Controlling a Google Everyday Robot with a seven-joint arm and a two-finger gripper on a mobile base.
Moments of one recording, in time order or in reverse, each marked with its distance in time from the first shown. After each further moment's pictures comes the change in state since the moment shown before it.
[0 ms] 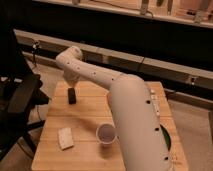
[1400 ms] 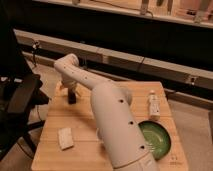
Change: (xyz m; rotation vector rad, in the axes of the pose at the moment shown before) arm -0.017 0.004 0.080 -0.110 -0.121 -0.113
